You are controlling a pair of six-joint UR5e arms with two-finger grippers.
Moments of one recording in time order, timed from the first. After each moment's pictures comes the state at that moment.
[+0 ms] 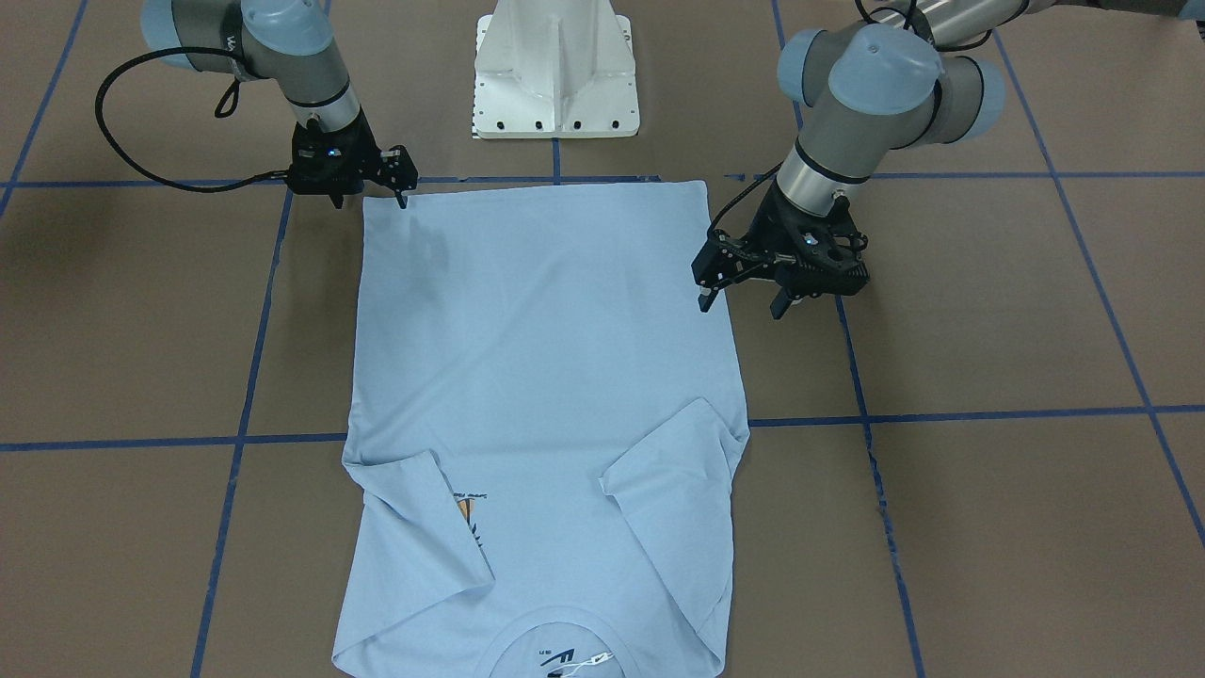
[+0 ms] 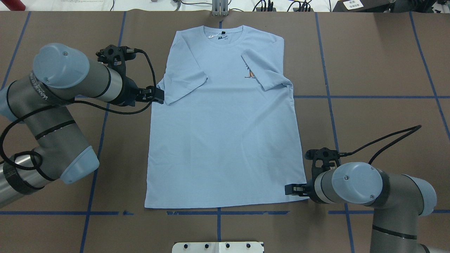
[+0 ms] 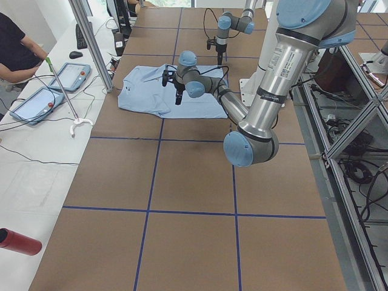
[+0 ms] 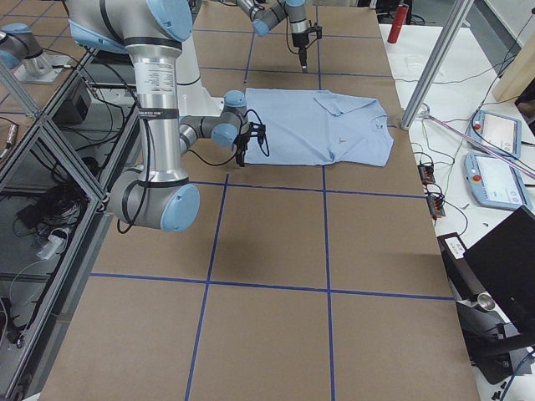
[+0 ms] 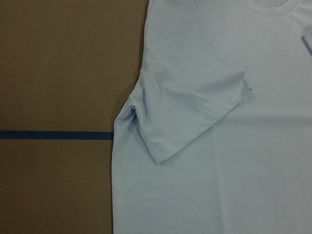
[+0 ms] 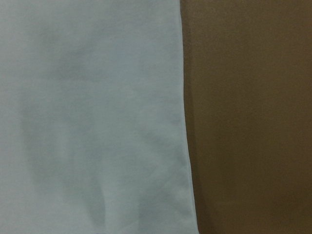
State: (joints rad) left arm -0.71 -2.00 -1.79 -1.93 -1.93 -1.18; right arm 0.29 -1.49 2.01 -1.32 1.74 1.41
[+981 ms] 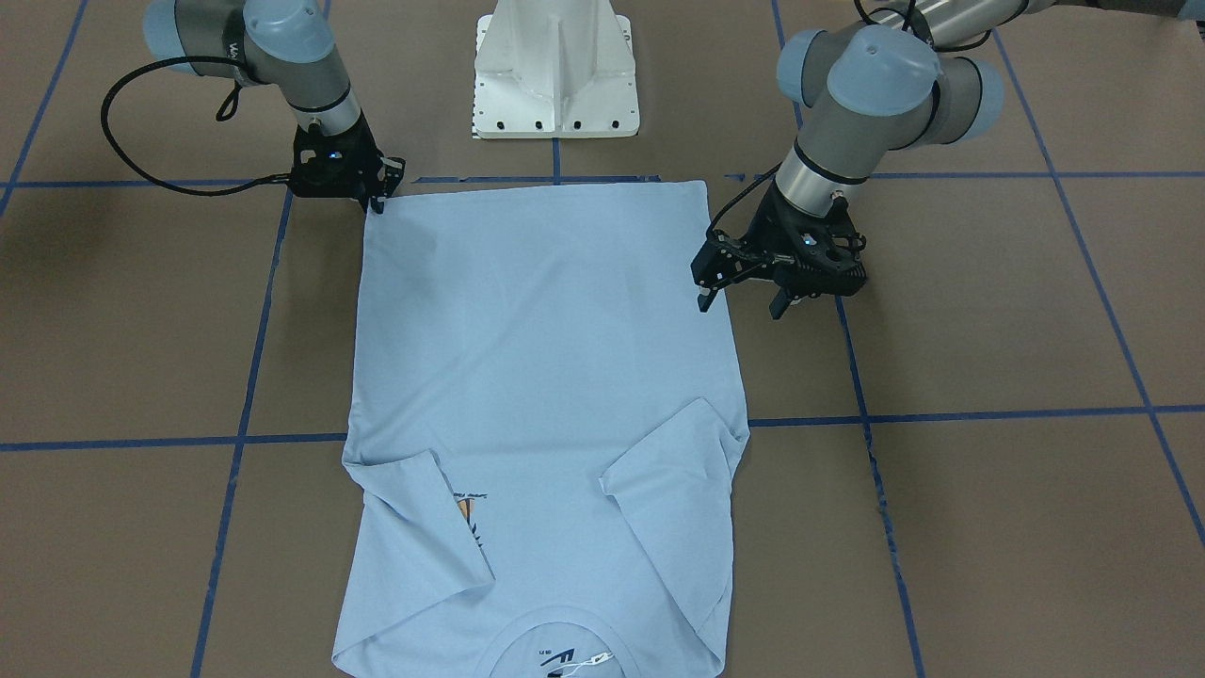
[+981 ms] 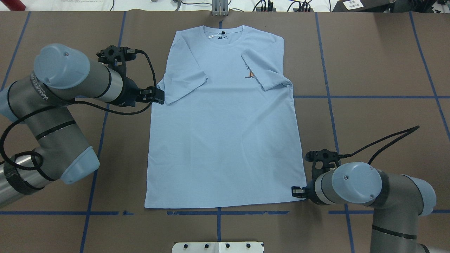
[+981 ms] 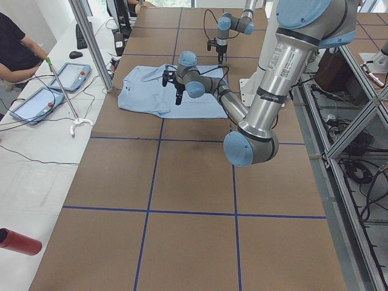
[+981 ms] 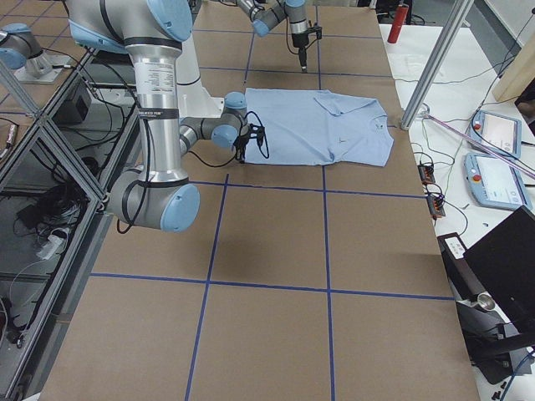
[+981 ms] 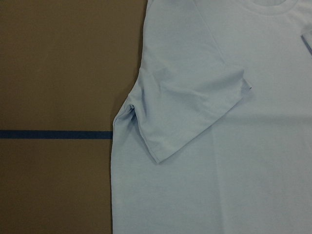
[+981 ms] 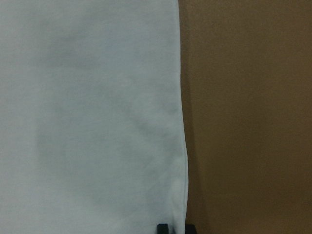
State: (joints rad) left arm -0.71 -2.00 -1.79 -1.93 -1.93 -1.18; right arm 0.29 -1.49 2.00 -1.31 1.76 1.41
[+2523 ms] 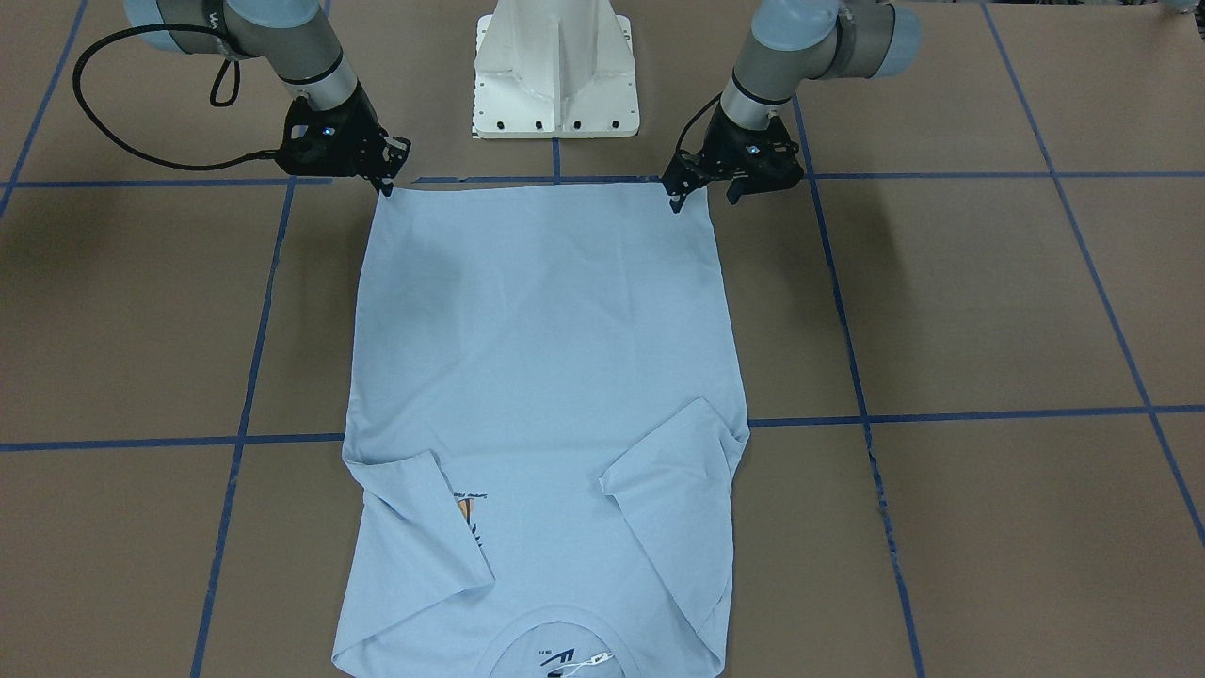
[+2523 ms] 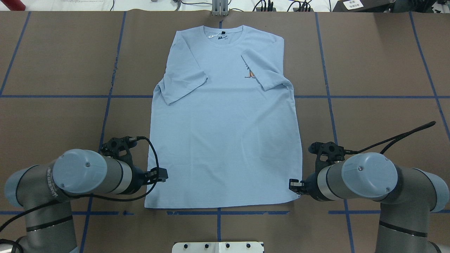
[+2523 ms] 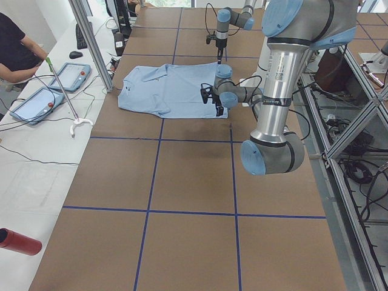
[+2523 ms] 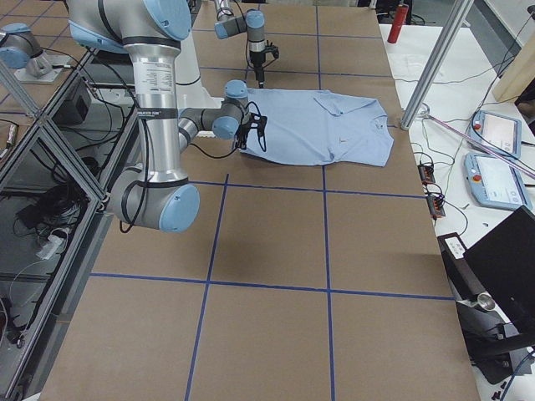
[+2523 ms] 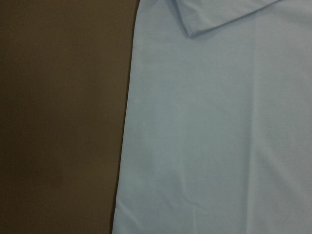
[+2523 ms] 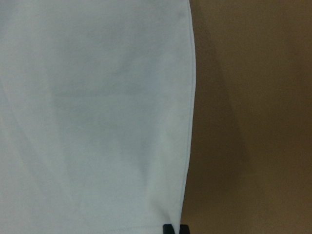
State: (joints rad) left arm -0.32 -1.80 -1.98 -1.87 -1.76 -1.66; right arm 0.33 -1.48 2.09 -1.31 1.81 1.53
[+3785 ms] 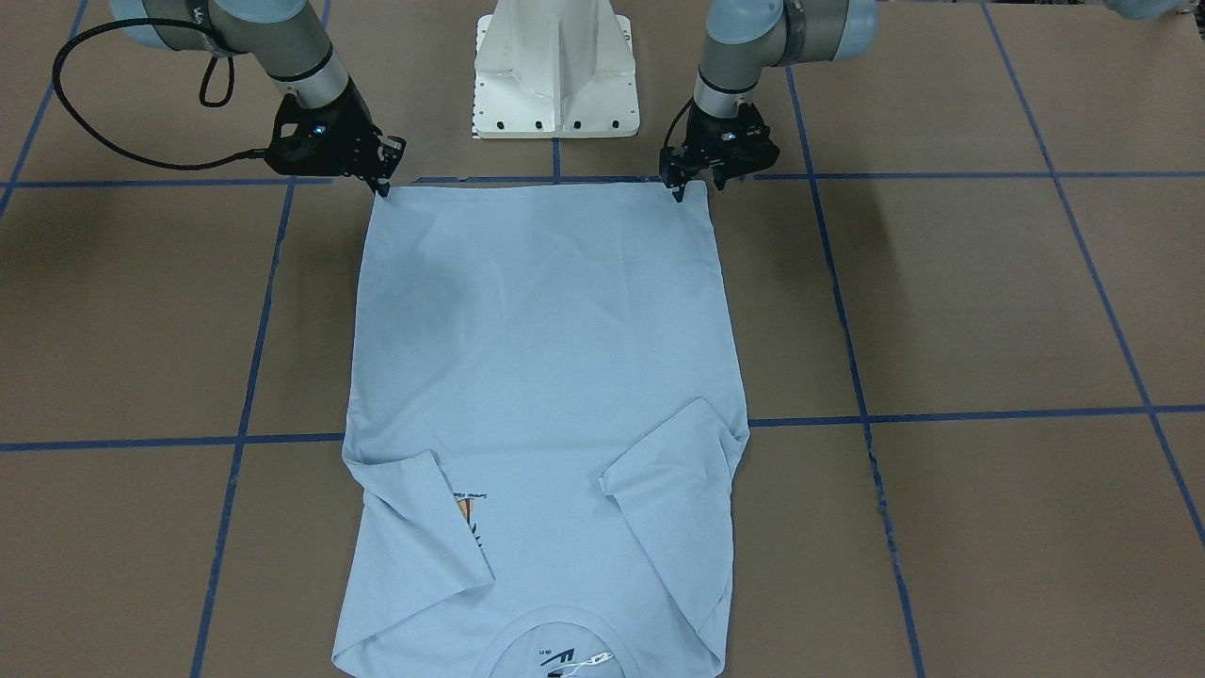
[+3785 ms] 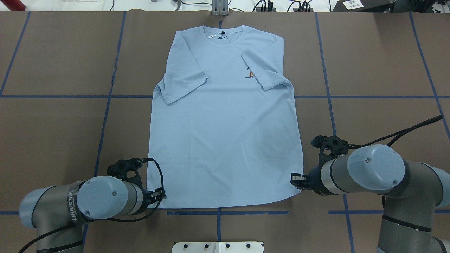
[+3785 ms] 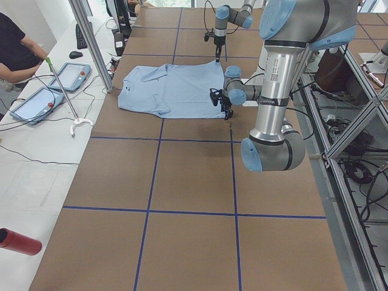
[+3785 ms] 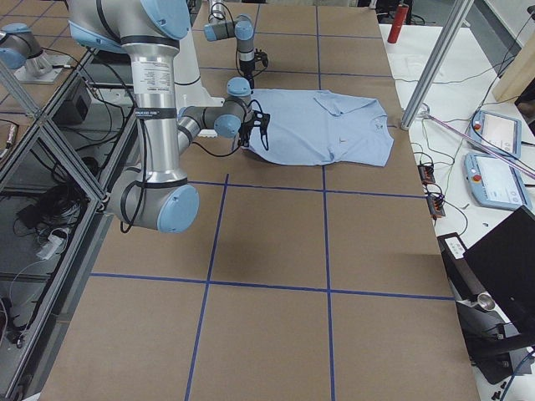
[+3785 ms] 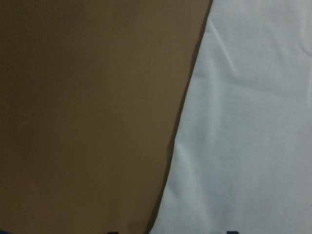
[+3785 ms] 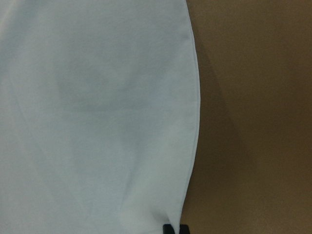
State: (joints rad) left arm -0.23 -1.82 -1.97 -1.73 -1.68 -1.73; right arm 0.36 -1.48 2.10 -1.31 1.83 1.52
